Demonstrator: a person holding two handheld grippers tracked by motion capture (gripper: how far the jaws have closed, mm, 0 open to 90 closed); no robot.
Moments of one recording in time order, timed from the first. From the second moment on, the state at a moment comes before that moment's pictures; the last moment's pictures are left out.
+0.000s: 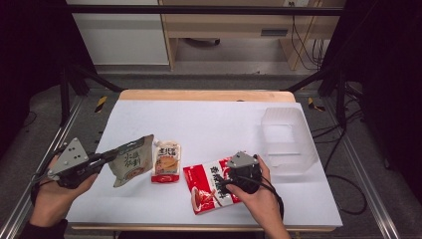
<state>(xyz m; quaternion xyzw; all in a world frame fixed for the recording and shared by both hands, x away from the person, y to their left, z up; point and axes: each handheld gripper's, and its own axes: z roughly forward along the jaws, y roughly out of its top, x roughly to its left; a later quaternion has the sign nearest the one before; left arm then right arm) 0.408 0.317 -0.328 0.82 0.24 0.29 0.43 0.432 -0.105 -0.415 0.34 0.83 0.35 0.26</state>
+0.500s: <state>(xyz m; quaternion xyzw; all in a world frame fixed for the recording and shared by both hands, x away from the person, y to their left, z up) 0.440 0.286 -0.291 0.84 0.20 0.27 0.43 0.449 -0.095 -0.354 0.25 0.89 0.31 0.24</state>
